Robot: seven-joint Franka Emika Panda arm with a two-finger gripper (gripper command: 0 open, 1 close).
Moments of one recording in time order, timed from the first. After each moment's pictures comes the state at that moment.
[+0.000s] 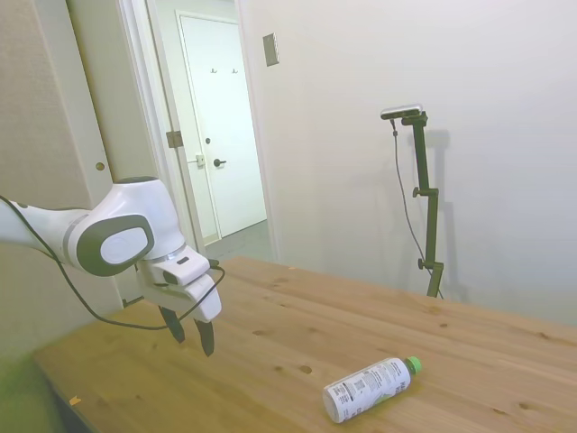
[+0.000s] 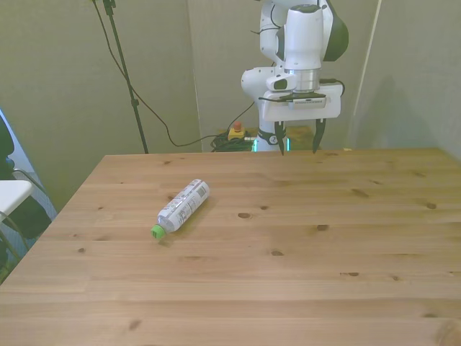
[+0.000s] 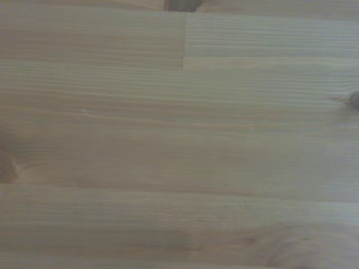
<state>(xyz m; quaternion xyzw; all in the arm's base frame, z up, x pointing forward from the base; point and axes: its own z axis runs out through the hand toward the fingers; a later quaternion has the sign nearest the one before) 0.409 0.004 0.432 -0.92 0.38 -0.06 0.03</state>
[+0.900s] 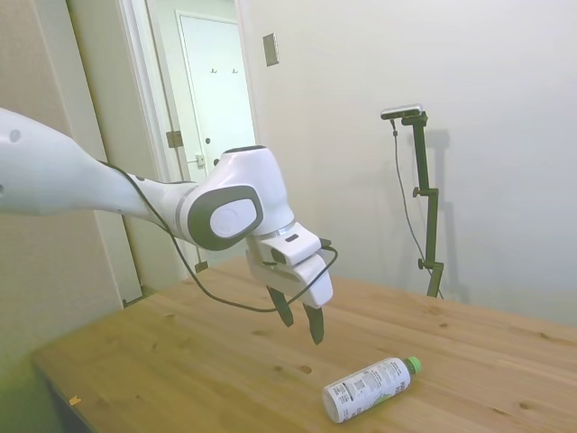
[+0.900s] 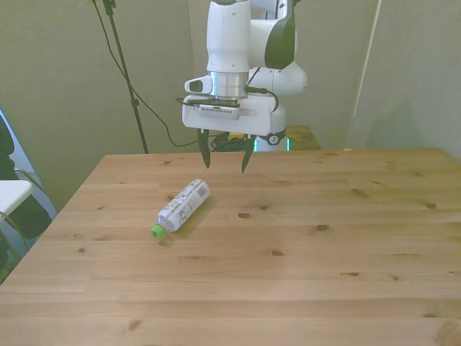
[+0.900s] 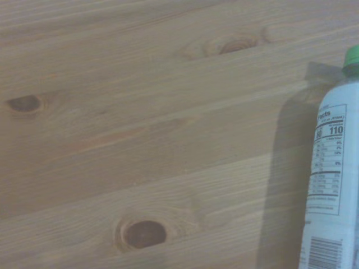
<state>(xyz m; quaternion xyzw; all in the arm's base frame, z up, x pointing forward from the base) 0.510 -0.180 0.464 -0.85 0.51 -0.09 0.00</state>
